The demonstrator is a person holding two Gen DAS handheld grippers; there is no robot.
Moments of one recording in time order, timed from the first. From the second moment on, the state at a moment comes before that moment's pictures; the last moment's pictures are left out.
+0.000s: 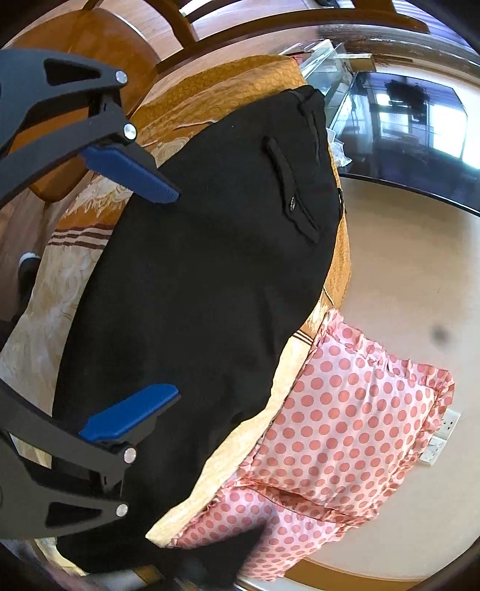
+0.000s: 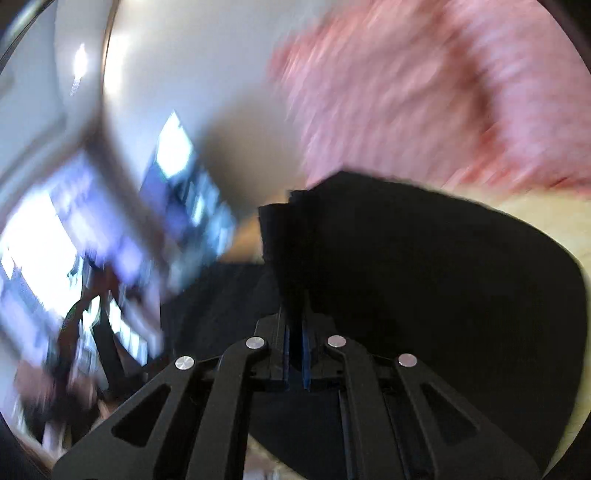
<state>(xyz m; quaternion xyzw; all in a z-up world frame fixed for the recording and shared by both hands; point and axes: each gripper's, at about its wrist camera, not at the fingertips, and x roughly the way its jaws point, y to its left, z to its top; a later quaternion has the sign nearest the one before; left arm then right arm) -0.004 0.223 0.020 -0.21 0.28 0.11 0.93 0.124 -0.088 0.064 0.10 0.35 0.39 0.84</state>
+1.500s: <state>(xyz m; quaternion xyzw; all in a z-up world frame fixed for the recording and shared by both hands) 0.007 0.382 0.017 -0.45 0.27 0.13 0.84 0.076 0.006 0.018 0.01 0.36 0.46 0.81</state>
